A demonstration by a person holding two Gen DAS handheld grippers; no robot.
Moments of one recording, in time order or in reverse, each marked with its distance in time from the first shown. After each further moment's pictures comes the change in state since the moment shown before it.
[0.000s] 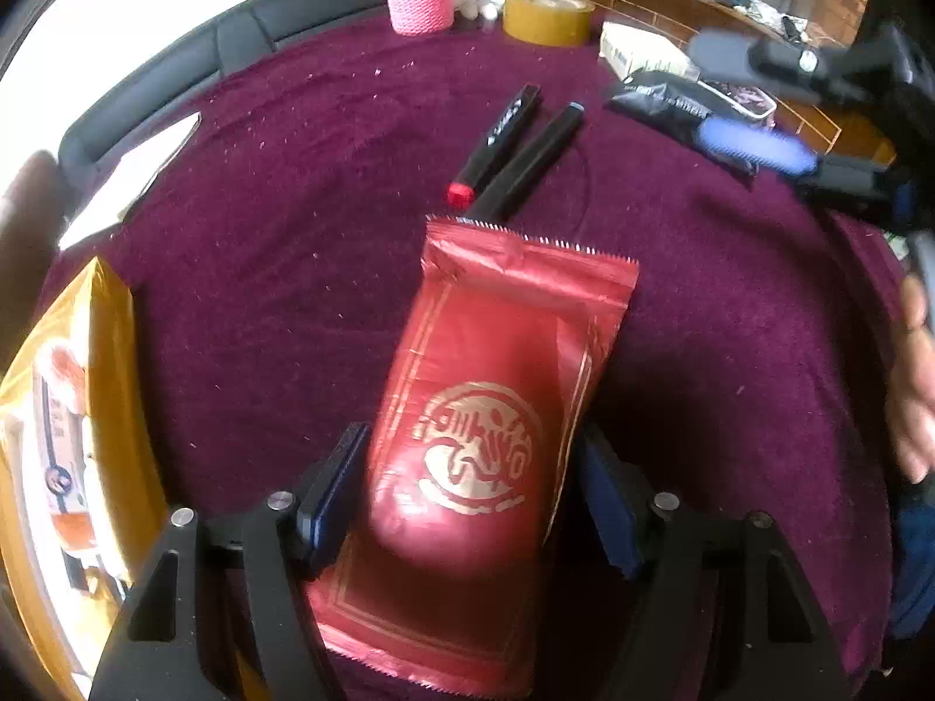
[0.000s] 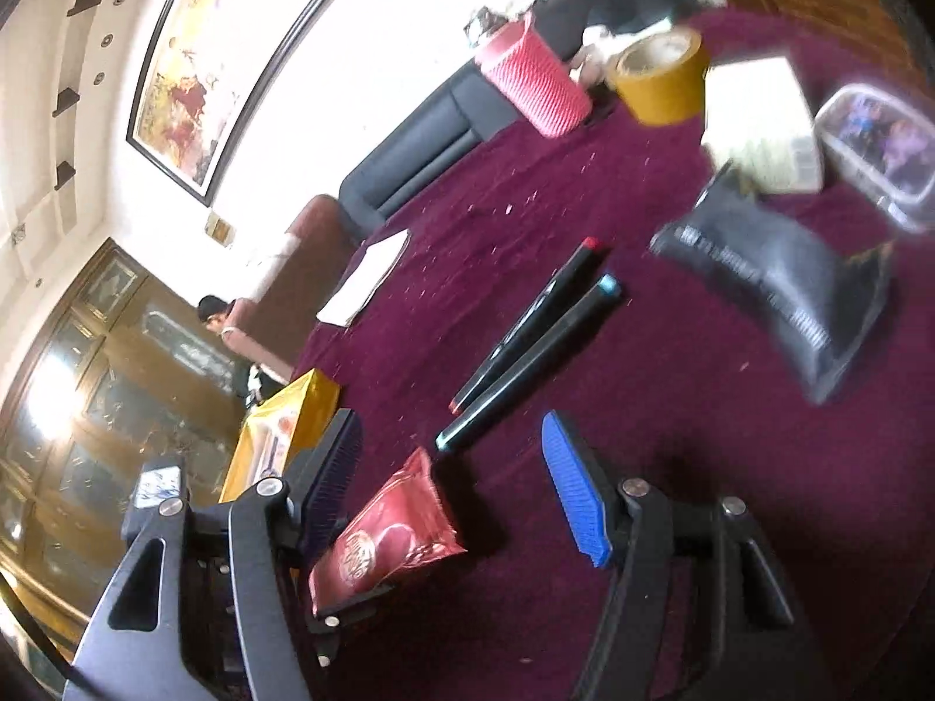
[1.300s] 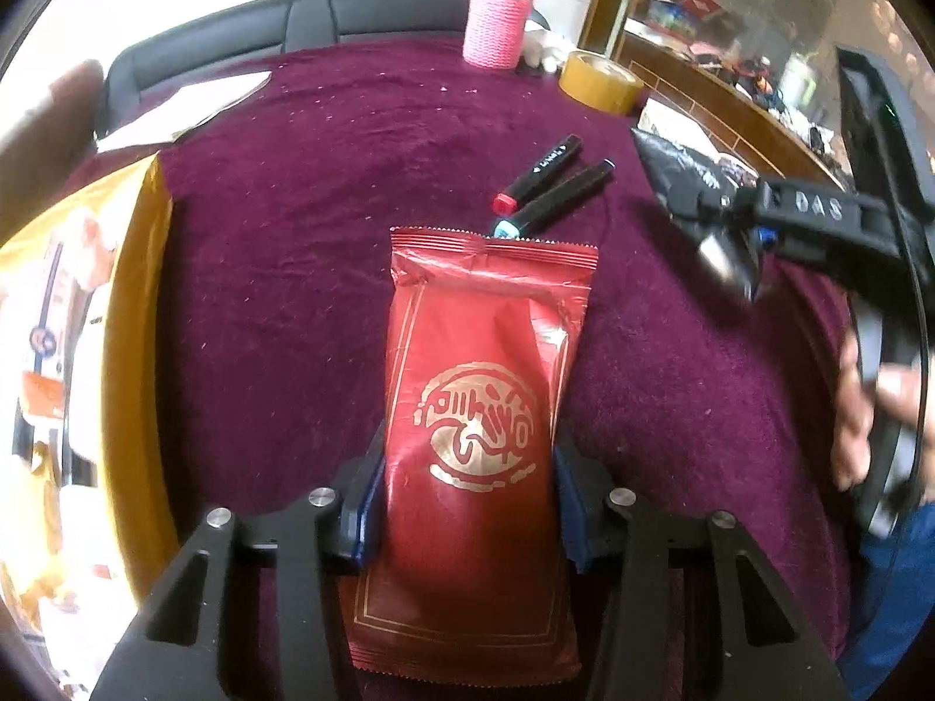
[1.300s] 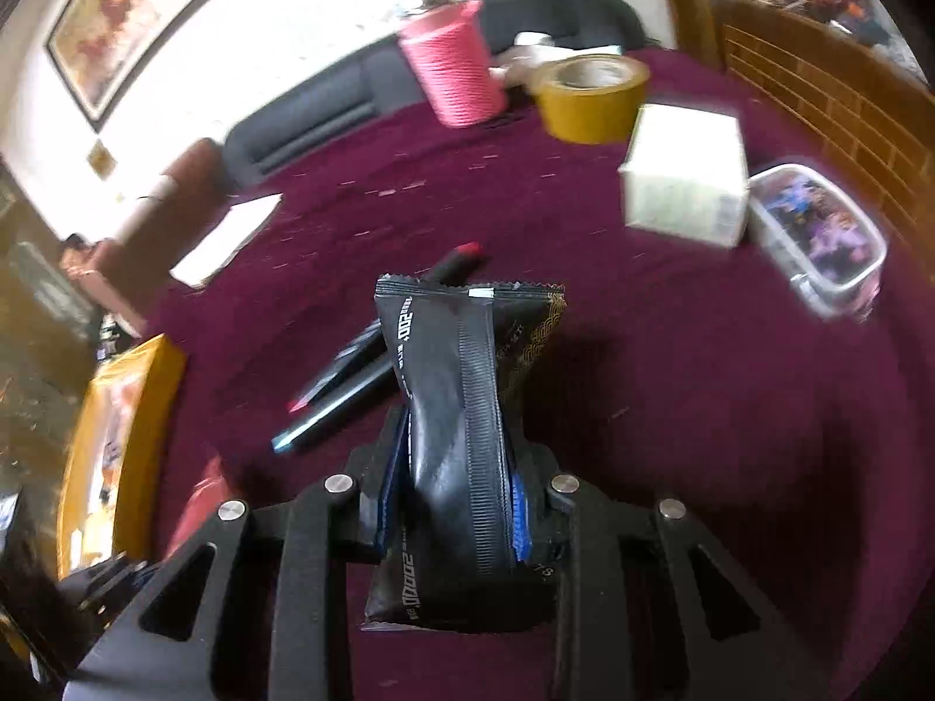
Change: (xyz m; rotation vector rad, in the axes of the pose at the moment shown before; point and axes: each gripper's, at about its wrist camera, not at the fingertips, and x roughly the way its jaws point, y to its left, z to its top) left arm -0.020 0.022 -0.029 -0.243 -0.107 -0.096; right arm 0.006 0.003 0.007 -0.148 0.078 -0.377
